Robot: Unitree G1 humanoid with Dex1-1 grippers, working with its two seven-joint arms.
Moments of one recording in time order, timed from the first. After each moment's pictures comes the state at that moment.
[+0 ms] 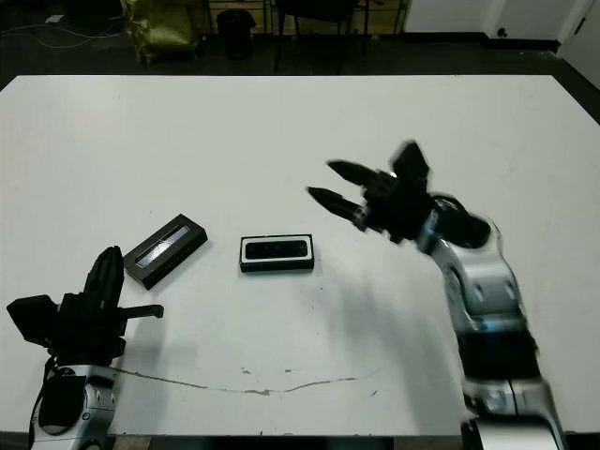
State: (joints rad) left arm 0.32 0.04 0.05 -0.34 -0.14 -0.07 -0.01; right arm -0.30 -0.39 -0.07 -0.04 0.31 0.24 0.85
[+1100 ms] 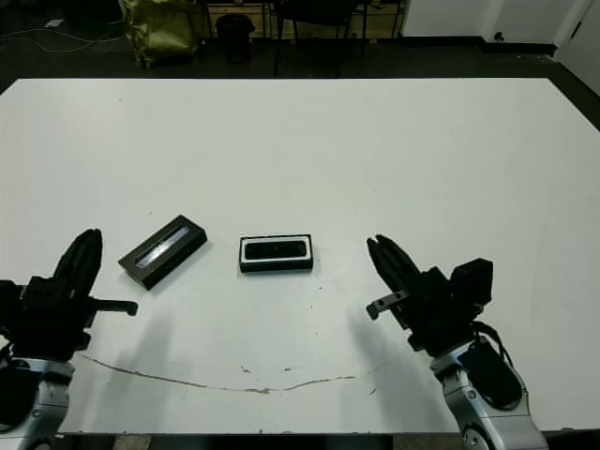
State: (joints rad) left arm 0.33 0.27 0.15 -0.58 -0.22 0.19 -0.18; right arm 0.20 -0.27 -0.05 -0.51 0.39 0.29 0.38
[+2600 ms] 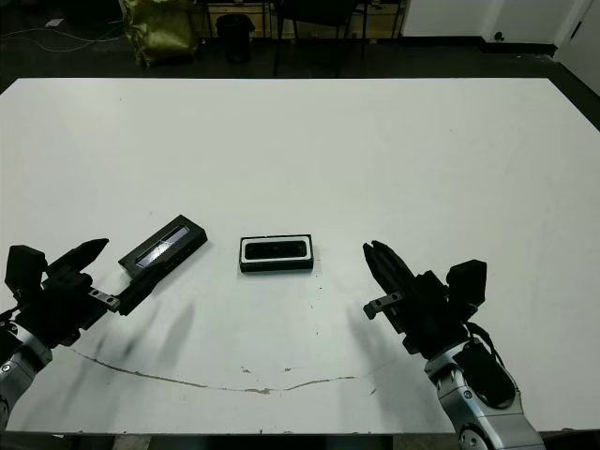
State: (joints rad) left arm 0.17 0.49 0.19 -0.32 -0.39 0.37 -0.48; right arm 0.20 -0.28 -0.04 -0.50 0.44 0.34 0.34
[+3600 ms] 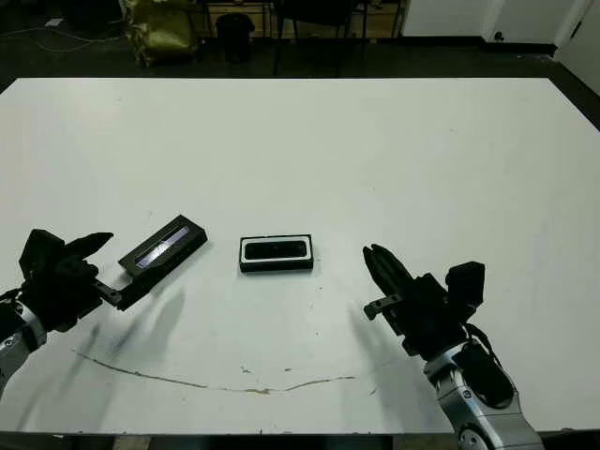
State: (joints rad) left arm 0.07 0.57 0.13 -0.20 -0.30 0.40 -0.55; right arm 0.20 -0.28 -0.04 -0.49 0.47 0.36 0.34
